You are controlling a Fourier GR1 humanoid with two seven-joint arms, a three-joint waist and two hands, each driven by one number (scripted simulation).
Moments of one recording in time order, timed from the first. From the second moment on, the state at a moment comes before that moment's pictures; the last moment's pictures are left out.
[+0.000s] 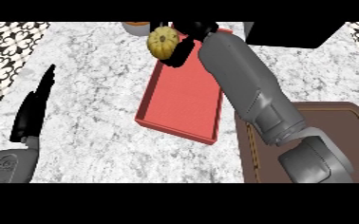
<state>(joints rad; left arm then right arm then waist) -0.18 0.36 0.09 -1.31 -0.22 0.12 0.07 -1.35 -0.01 0.06 -0.31 0.59 0.03 -0.41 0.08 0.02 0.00</state>
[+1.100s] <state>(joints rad) -0.21 0.36 0.11 -1.28 -0.22 0.10 0.05 -1.35 -0.01 -0.05 -0.21 0.27 -0.01 -0.48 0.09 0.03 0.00</state>
